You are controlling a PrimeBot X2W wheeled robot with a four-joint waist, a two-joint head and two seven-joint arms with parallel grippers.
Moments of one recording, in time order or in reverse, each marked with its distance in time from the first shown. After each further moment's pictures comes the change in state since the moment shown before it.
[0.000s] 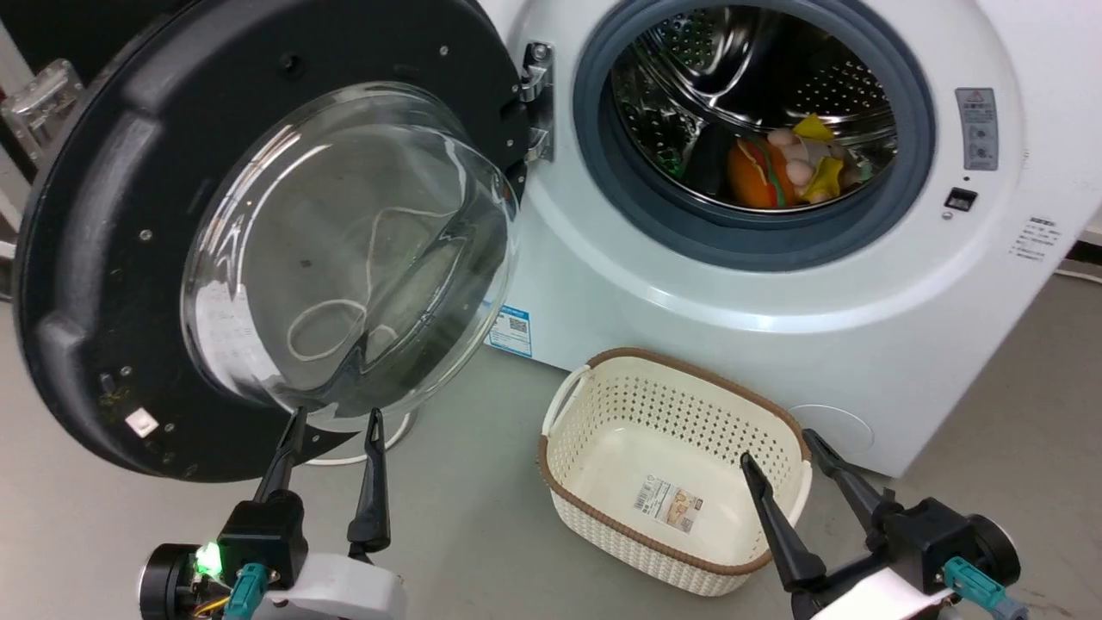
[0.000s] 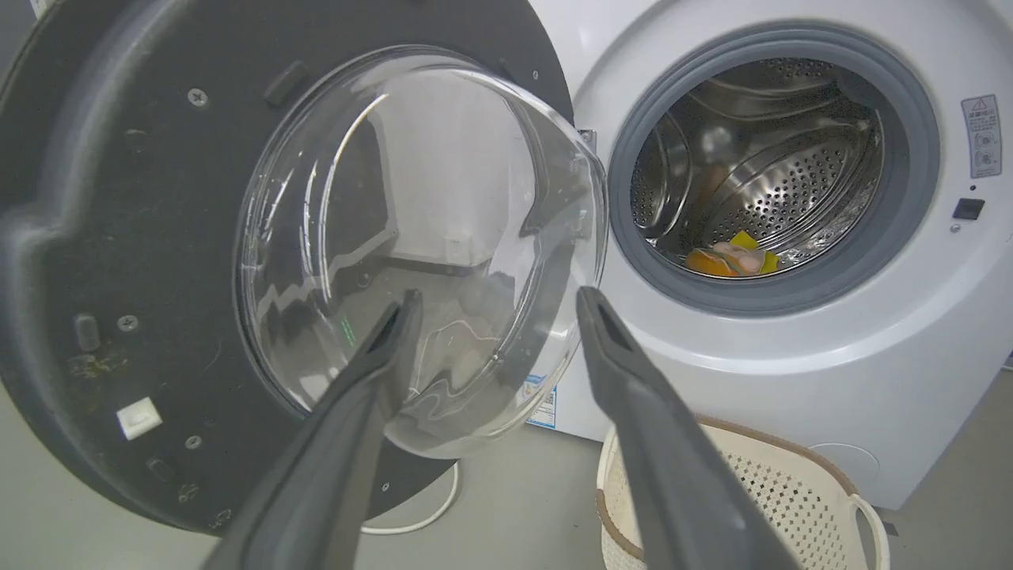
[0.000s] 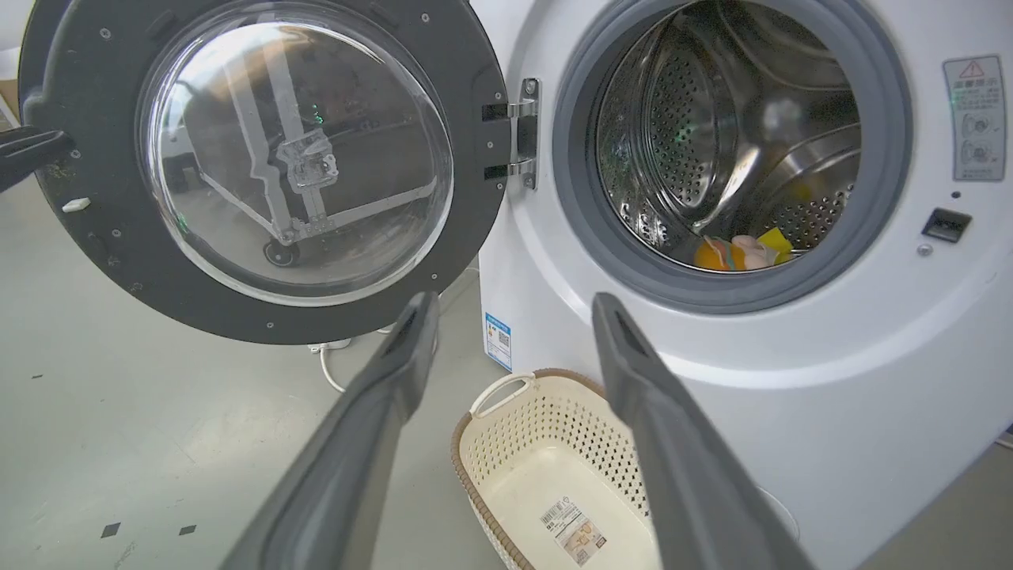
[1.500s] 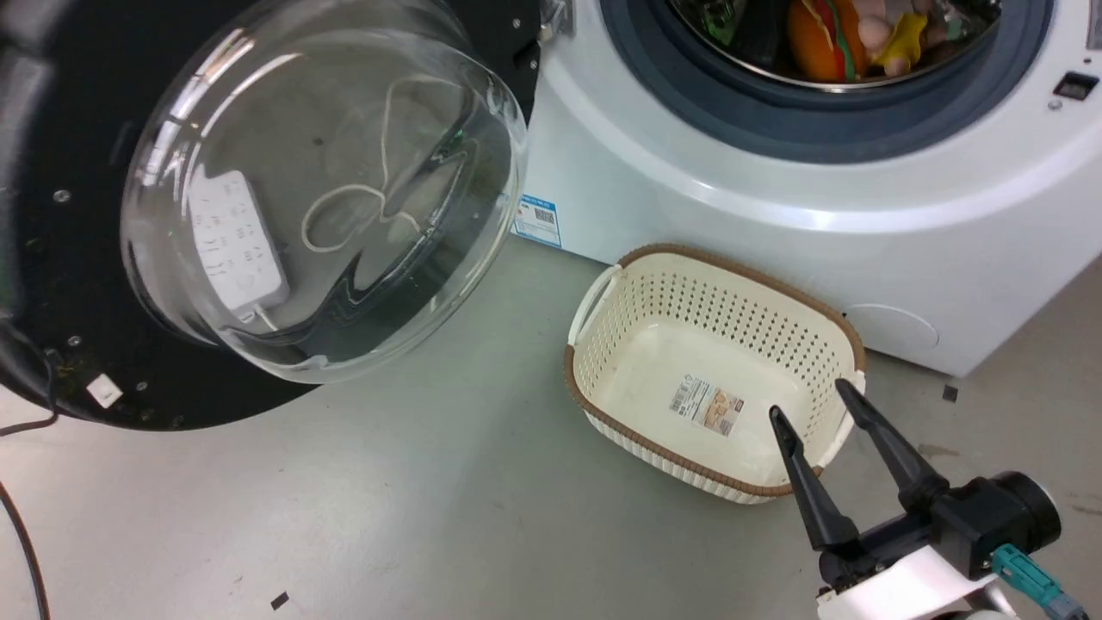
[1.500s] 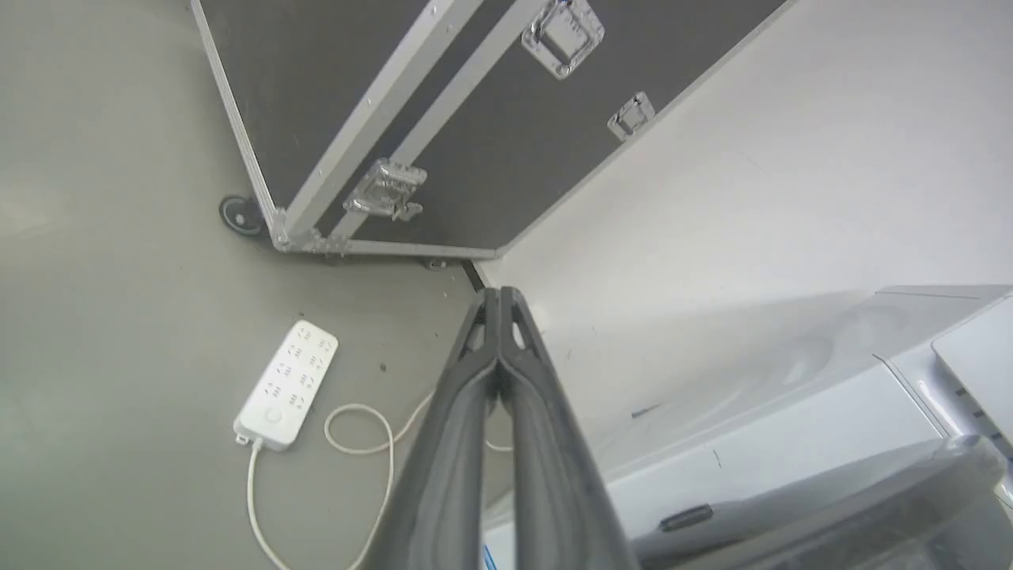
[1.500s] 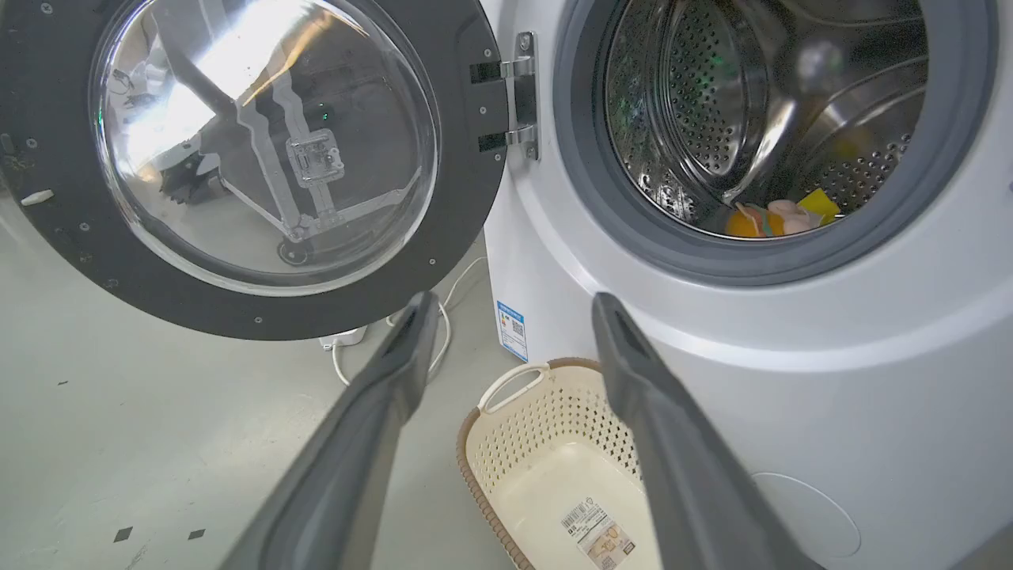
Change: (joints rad) left arm -0.745 0.378 0.646 0.551 -0.844 -0.037 0.462; right arm -0.054 -0.093 0.038 -0.043 0.048 0.000 -0.094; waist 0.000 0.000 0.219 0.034
